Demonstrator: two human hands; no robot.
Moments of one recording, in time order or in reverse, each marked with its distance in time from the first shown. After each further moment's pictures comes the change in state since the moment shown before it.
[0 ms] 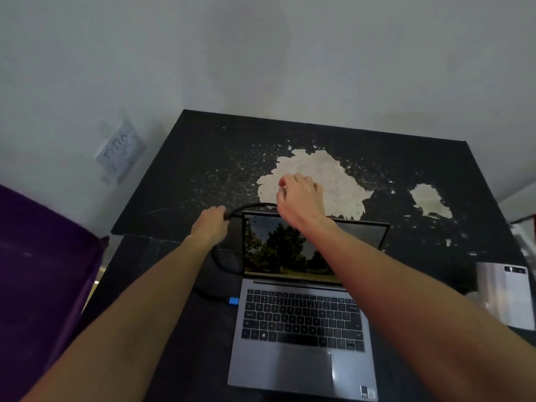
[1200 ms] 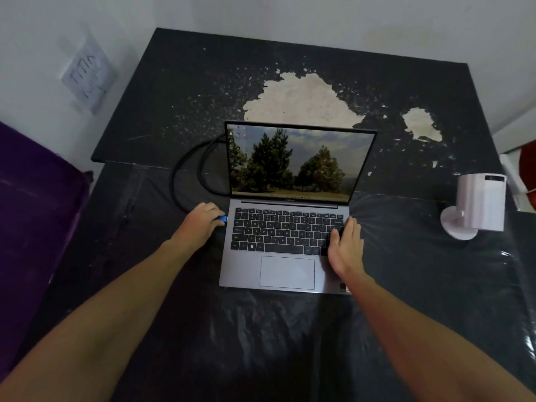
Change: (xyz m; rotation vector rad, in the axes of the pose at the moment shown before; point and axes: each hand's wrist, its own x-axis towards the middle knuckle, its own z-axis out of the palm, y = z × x) left_hand -0.148 -0.043 0.115 -0.132 0.052 0.395; right_hand -0.272 0.159 0.102 0.287 -0.163 0.613
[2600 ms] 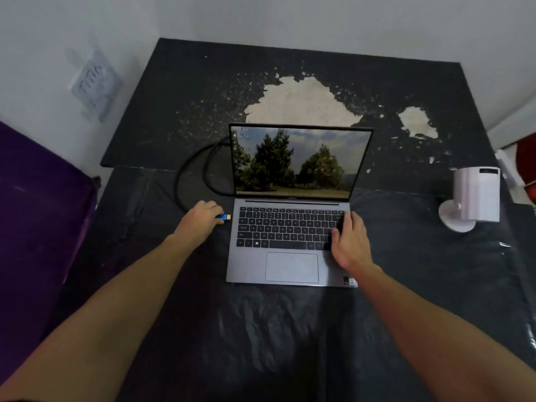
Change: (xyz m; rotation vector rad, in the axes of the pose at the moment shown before) left_hand -0.002 0.002 -0.024 0.242 -0.151 -0.037; right_hand -0.007 -0.008 -0.017 -0.239 0.049 -0.165
